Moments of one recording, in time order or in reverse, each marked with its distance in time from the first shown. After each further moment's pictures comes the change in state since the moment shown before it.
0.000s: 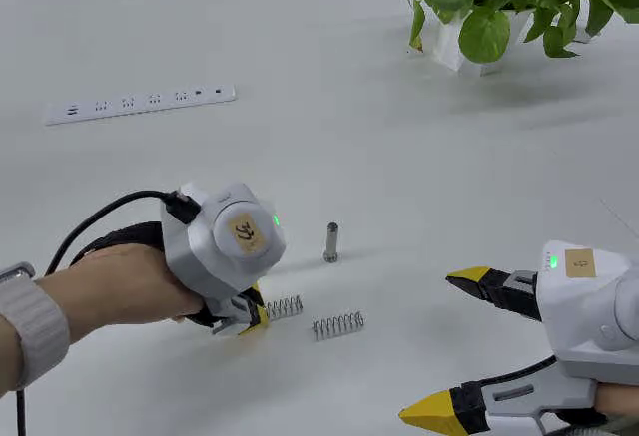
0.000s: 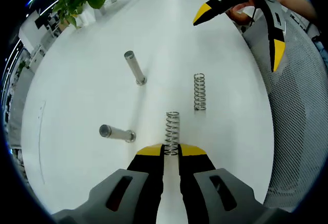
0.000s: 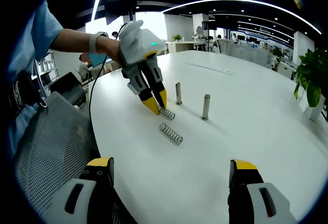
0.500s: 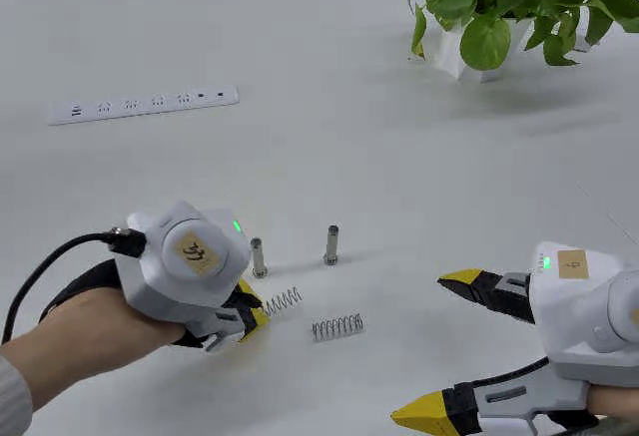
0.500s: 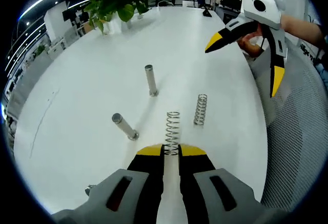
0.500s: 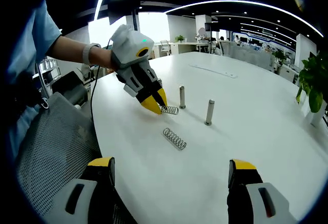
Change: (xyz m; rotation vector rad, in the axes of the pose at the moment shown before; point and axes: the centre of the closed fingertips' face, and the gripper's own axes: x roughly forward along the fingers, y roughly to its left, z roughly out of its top) left arm -0.023 -0.003 0.015 -0.185 -0.269 0.088; right arm 0.001 0.006 0.010 -0.023 -0.007 0.012
